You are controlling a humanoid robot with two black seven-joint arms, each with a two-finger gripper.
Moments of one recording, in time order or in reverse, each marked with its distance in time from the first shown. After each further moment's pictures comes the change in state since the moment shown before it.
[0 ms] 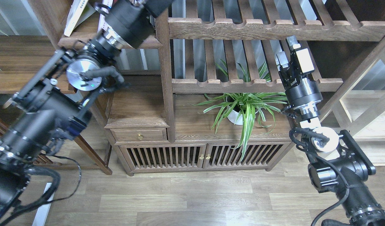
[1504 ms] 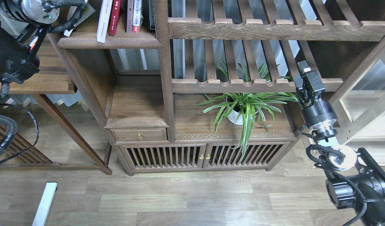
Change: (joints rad) left arm -0.340 0.235 0.101 0.250 0.313 0.609 0.031; right arm -0.101 -0.093 0.005 -0.081 0.012 0.000 -0.003
